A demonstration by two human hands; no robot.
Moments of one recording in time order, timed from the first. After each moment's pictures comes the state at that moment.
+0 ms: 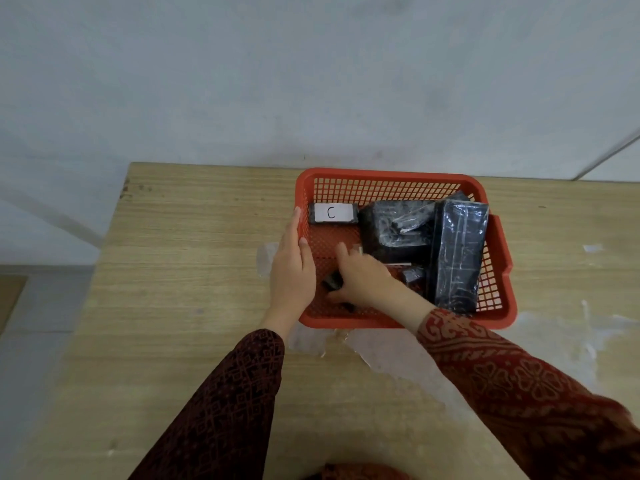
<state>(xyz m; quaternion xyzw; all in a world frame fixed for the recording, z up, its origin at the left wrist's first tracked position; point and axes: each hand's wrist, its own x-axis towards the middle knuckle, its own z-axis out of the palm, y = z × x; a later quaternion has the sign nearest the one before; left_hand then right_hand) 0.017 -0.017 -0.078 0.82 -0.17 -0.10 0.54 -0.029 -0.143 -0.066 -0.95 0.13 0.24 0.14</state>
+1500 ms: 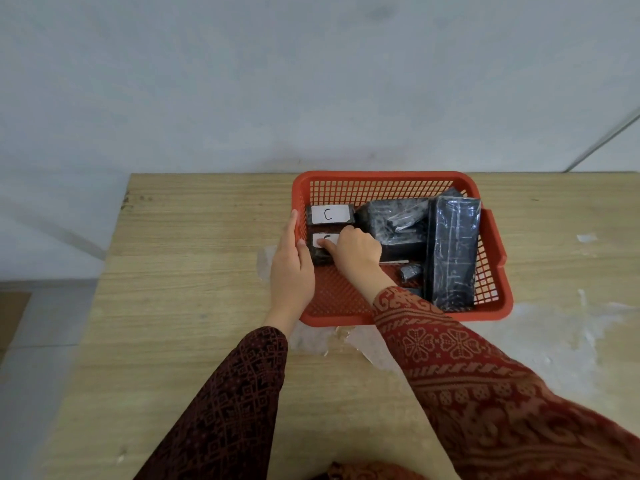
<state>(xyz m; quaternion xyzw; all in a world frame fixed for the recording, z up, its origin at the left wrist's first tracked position) 0.017 -0.017 -0.082 0.82 -0.16 -0.09 0.54 0.011 -0.141 -0.088 -0.93 0.34 0.08 0.14</state>
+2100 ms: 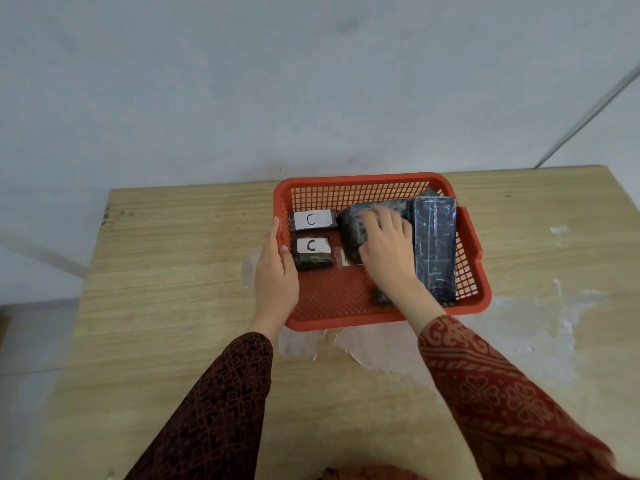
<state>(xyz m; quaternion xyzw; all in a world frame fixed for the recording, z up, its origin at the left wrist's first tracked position) 0.017 -0.016 -0.081 0.83 -0.16 -0.09 0.53 -0.054 -0.188 -0.055 -0.96 0.24 -0.11 0.05</state>
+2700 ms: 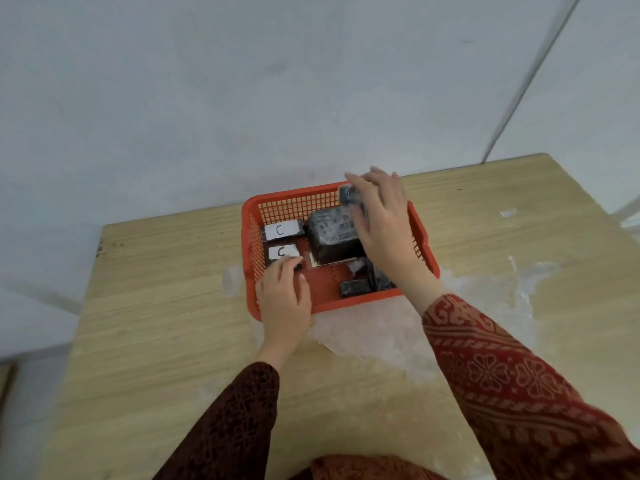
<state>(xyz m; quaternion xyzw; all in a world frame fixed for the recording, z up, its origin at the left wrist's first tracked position) -0.070 -0.033 -0.057 0.88 -0.28 0.03 0.38 -0.112 -0.216 0.018 -0.90 0.13 -0.40 0.15</state>
